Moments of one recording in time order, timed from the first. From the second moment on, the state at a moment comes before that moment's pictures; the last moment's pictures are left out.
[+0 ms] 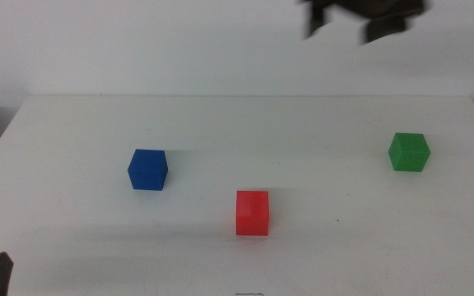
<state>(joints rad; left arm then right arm) -0.01 -0.01 0.03 0.05 0.18 -0.10 0.43 1.93 -2.17 -0.08 1.25 0.42</state>
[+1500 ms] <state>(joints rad) -0.01 -0.01 0.03 0.05 0.18 -0.10 0.04 2.20 -1.99 0.01 1.24 0.19</state>
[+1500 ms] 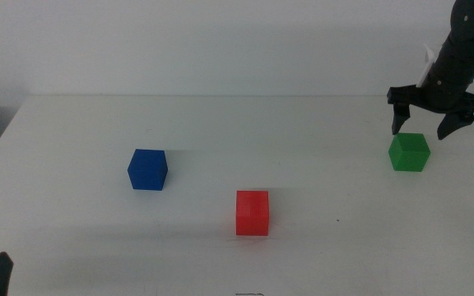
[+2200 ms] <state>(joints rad) -0.01 -0.01 0.03 0.05 0.18 -0.10 0.04 2.30 -1.99 -0.02 1.22 0.16</state>
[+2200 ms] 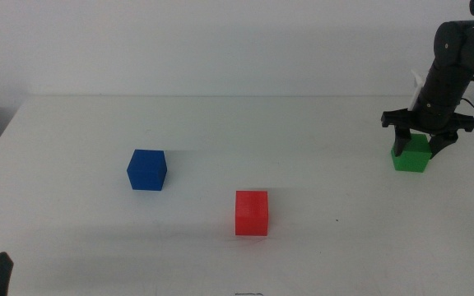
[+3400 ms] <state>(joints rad) -0.01 -0.01 0.03 0.05 0.18 -0.10 0.72 2.02 -1.86 -0.06 1.22 0.75</state>
